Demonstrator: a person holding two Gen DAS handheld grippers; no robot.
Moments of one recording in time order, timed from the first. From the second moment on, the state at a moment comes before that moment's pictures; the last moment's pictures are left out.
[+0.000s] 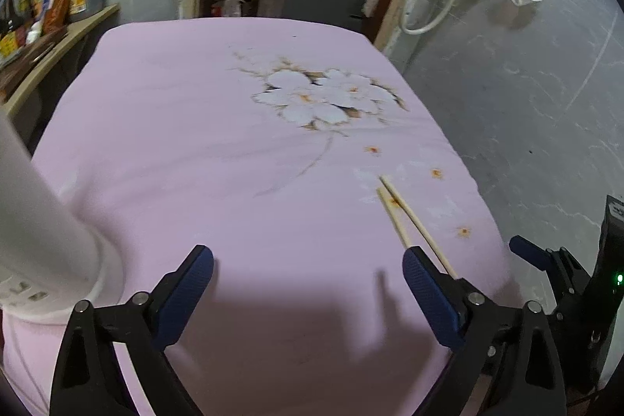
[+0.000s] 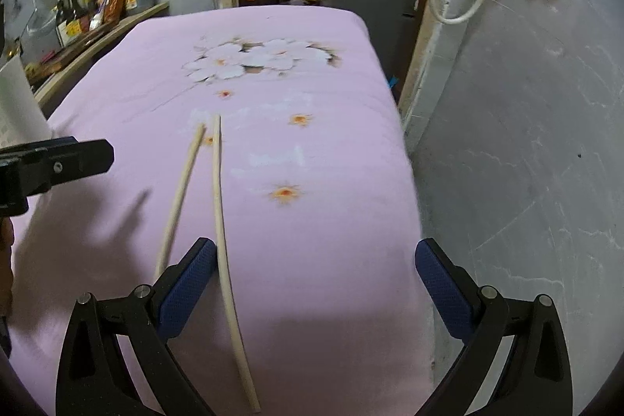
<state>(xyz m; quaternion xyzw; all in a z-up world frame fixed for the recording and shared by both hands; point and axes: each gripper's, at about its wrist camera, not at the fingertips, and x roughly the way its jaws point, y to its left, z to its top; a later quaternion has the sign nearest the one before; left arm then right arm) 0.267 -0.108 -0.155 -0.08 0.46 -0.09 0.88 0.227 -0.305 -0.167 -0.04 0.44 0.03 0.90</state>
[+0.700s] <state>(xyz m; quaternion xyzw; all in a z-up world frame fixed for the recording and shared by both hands) 0.302 -0.159 -0.168 -0.11 0.50 -0.17 0.84 0.253 -0.346 -0.173 0.01 0.43 0.09 0.90</state>
